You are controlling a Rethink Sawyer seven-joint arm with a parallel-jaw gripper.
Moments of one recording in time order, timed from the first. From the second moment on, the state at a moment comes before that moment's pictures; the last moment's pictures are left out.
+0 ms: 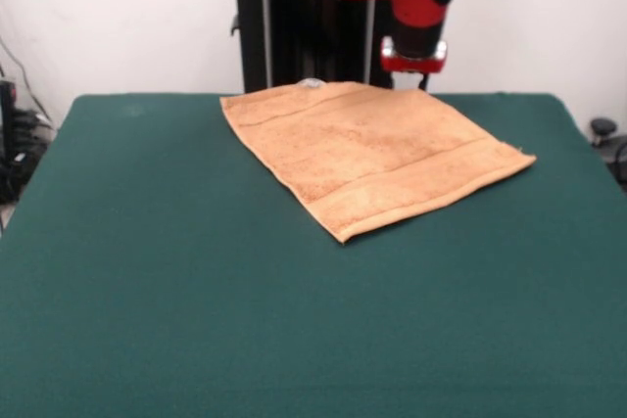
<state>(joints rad) -0.04 -0.16 0.00 2.25 -0.11 -0.18 1.93</state>
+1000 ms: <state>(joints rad) 0.00 -0.49 -0.05 2.28 -0.09 0.27 1.93</state>
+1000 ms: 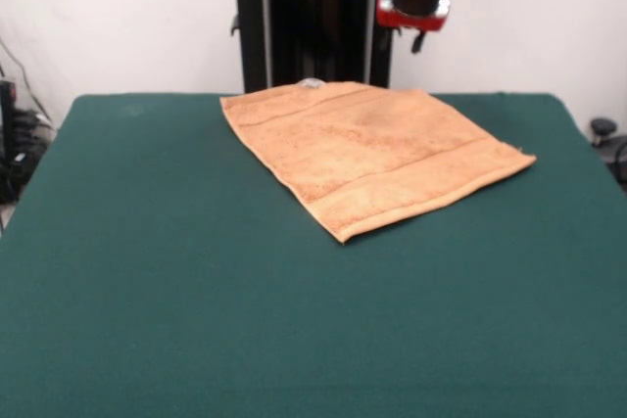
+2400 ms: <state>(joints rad) 0.04 -0.59 -0.08 2.28 -0.08 0.17 1.93</state>
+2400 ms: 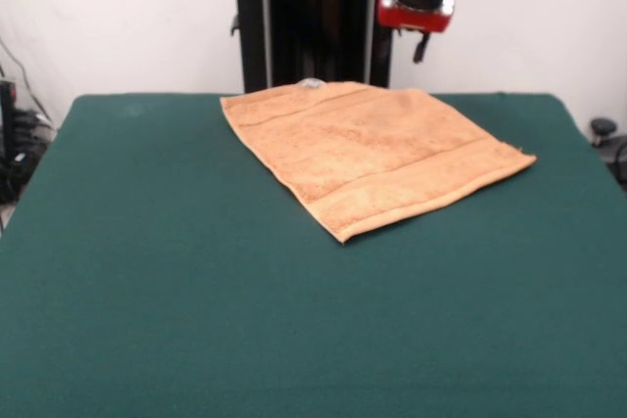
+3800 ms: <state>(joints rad) 0.04 -0.41 -0.13 2.20 -0.07 -0.21 1.93</state>
